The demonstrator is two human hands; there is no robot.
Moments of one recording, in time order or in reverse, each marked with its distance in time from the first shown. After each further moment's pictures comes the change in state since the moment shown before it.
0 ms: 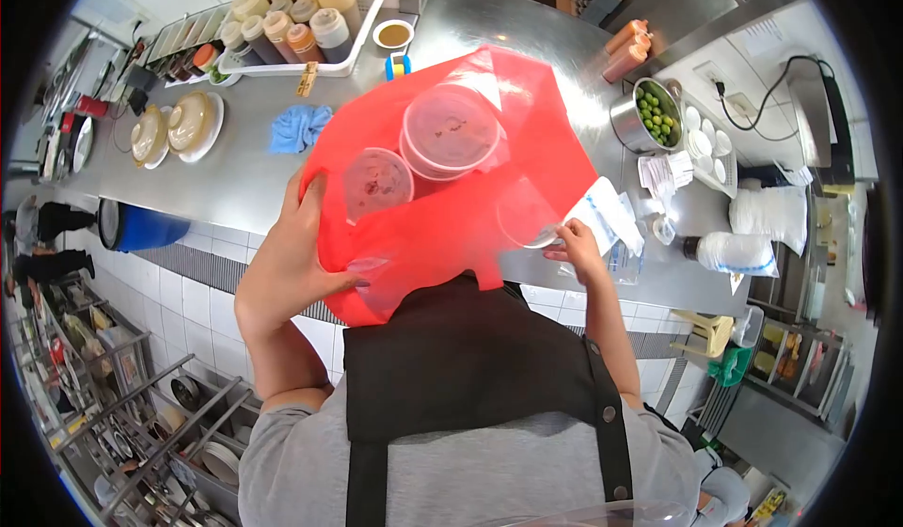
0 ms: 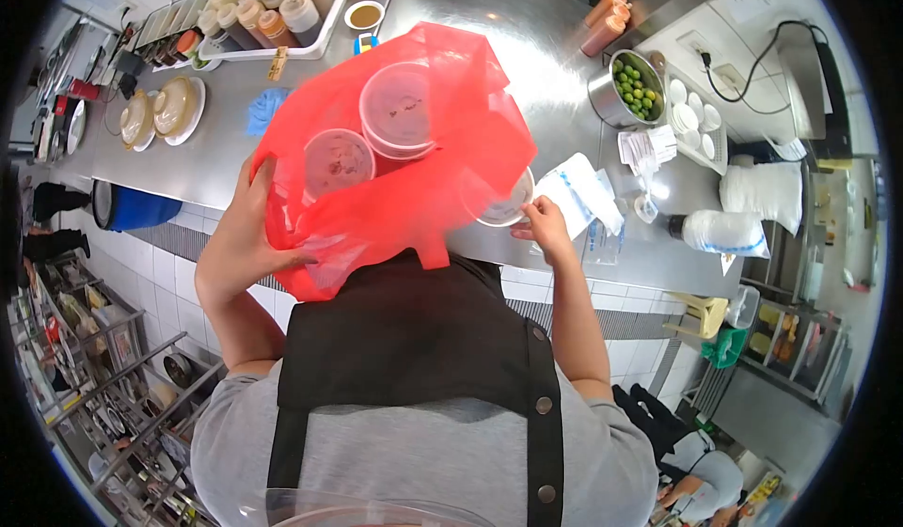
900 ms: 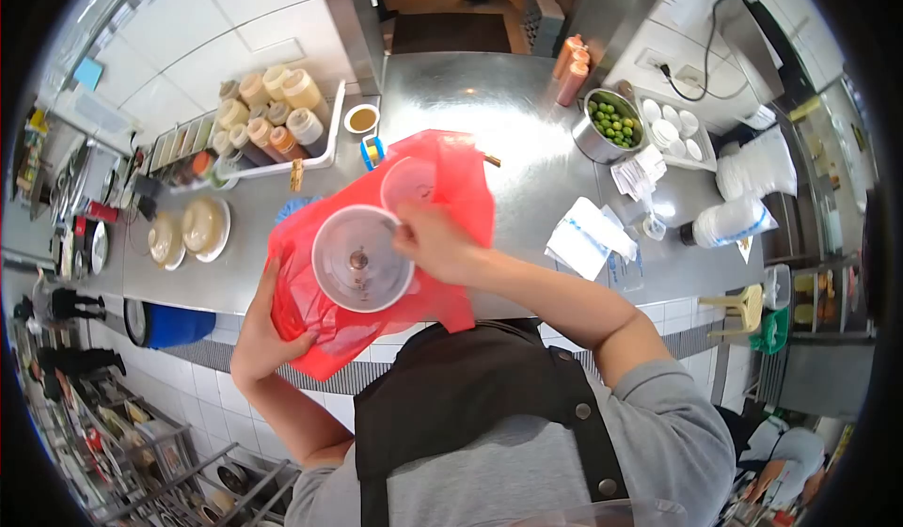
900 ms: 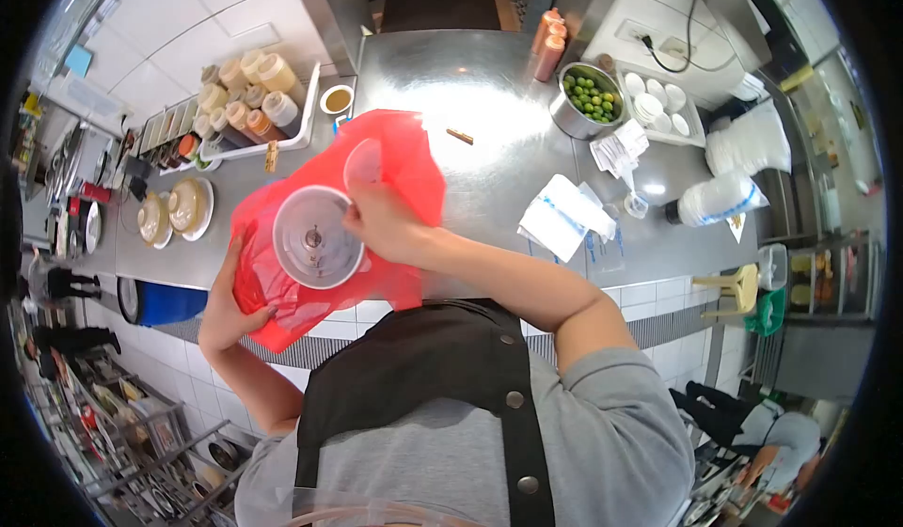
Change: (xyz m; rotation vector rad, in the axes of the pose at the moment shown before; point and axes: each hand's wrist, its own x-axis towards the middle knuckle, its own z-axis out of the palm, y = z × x) left_hand -0.027 -0.054 -0.033 -0.346 0.007 0.026; right_hand -0.074 -0.185 0.179 -0.436 -0.242 -0.876
